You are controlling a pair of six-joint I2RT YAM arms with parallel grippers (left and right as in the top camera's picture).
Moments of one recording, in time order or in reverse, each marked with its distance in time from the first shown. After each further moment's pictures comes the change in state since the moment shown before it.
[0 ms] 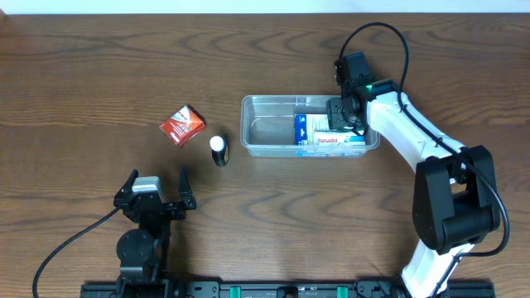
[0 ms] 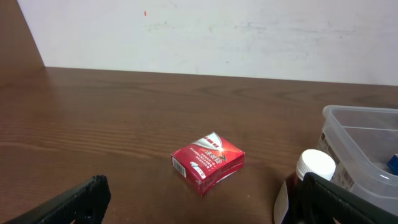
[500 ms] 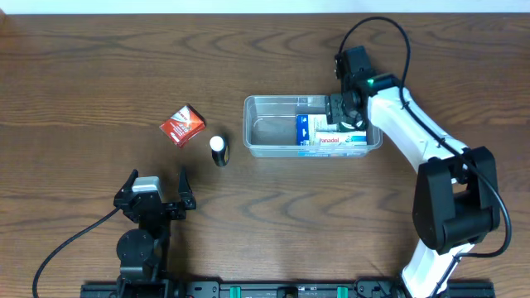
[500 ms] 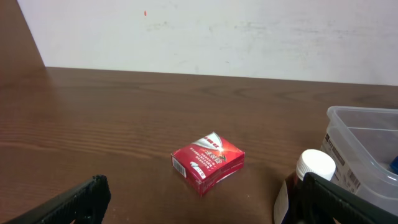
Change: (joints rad) left arm 0.000 0.000 0.000 0.000 0.000 0.000; right arm 0.000 0.000 0.068 -0.049 -0.001 -0.008
